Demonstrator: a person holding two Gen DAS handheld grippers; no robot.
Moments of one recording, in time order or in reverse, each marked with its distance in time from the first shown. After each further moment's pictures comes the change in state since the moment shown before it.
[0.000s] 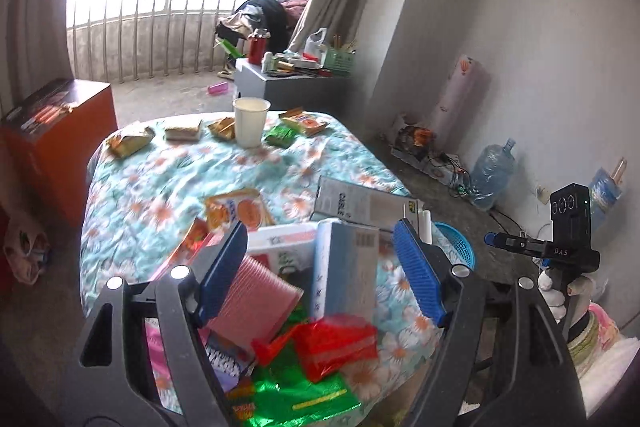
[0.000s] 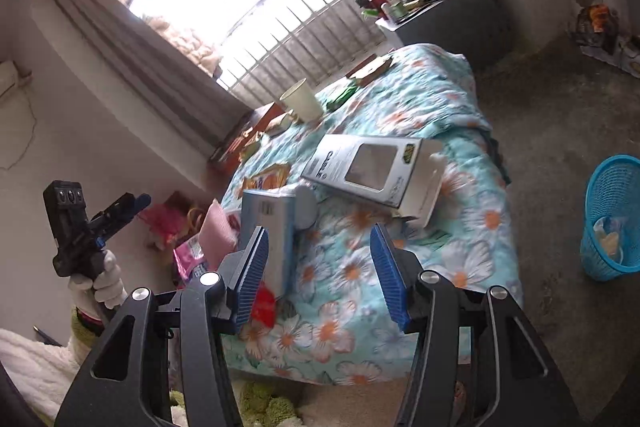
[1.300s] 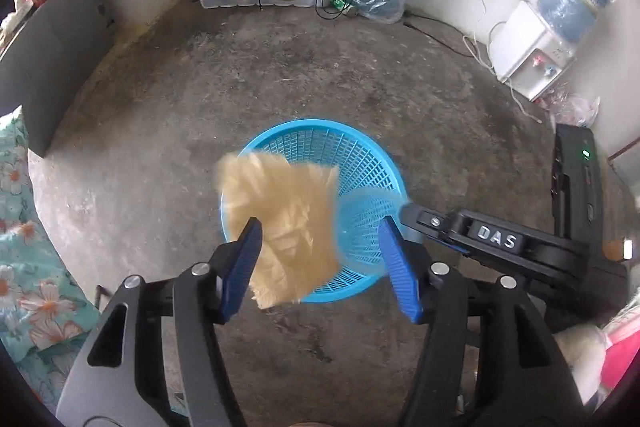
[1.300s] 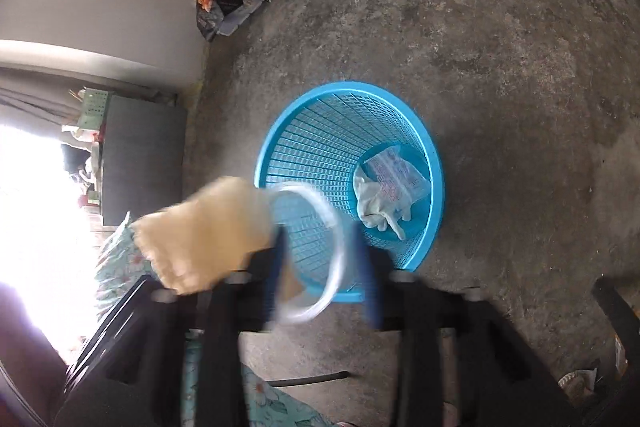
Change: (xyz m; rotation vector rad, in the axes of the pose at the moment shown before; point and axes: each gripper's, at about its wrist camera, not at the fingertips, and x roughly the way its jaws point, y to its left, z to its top) left arm 0.550 -0.491 -0.094 0.554 0.619 -0.260; right arm -0.072 -0.475 -0.057 1.115 -0.245 -0.551
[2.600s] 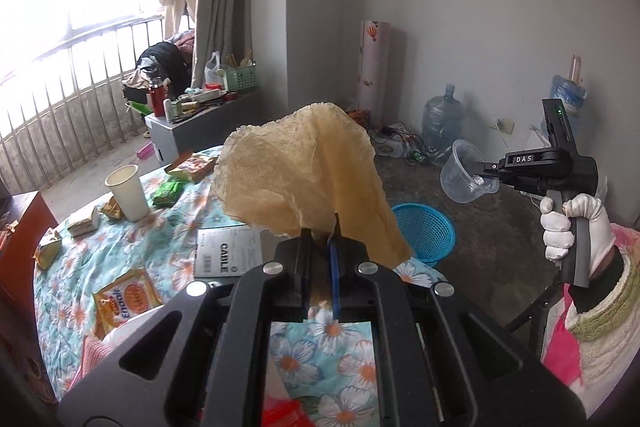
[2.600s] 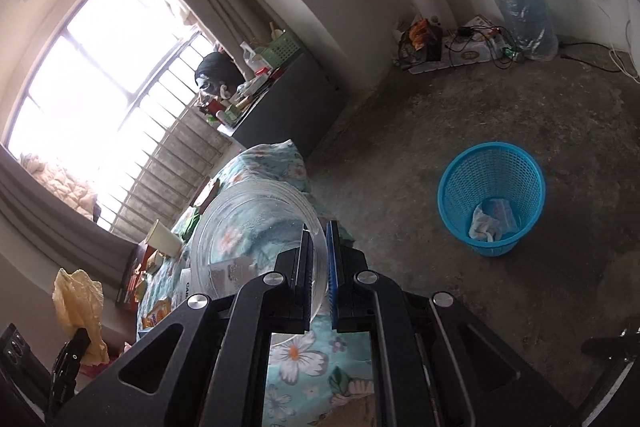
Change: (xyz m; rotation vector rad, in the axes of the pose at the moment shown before) left arm -0.449 0.117 -0.333 -0.104 -0.593 0.237; right arm -0.238 0.159 -0.226 -0.524 -0.223 0.258
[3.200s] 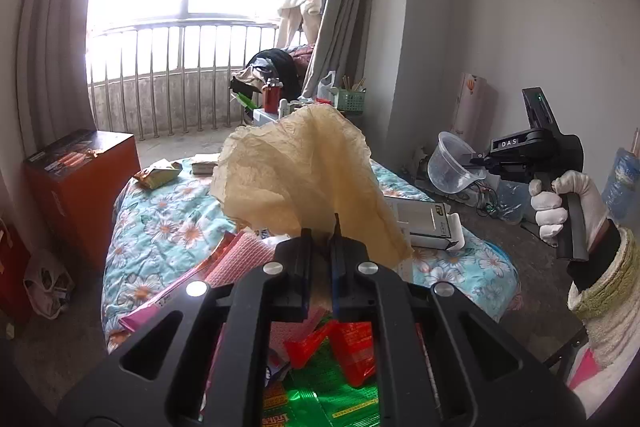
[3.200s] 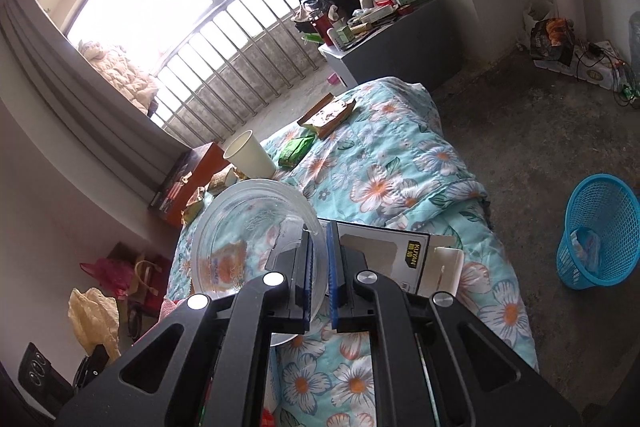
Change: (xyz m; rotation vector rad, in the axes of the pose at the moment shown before) left arm -0.127 0.095 -0.115 -0.252 -0.177 0.292; right arm 0.096 0.195 -0.050 -0.333 0.238 0.225
